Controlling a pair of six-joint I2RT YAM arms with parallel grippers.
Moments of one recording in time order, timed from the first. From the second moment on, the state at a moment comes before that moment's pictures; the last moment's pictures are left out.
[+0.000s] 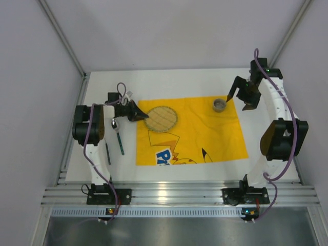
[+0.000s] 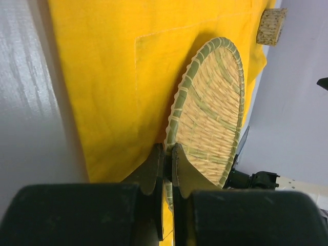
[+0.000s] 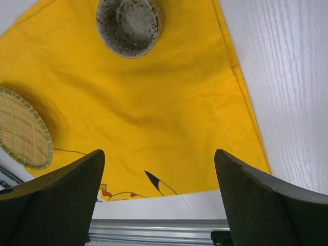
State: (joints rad) left arm -0.01 2.11 1.17 0.03 0.93 -0.59; right arm -0.04 1.77 1.71 -1.12 -0.13 0.42
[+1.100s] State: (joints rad) left arm -0.38 2.16 1.40 -0.04 0.93 -0.60; right arm -0.06 1.77 1.60 -1.07 -0.15 0.41
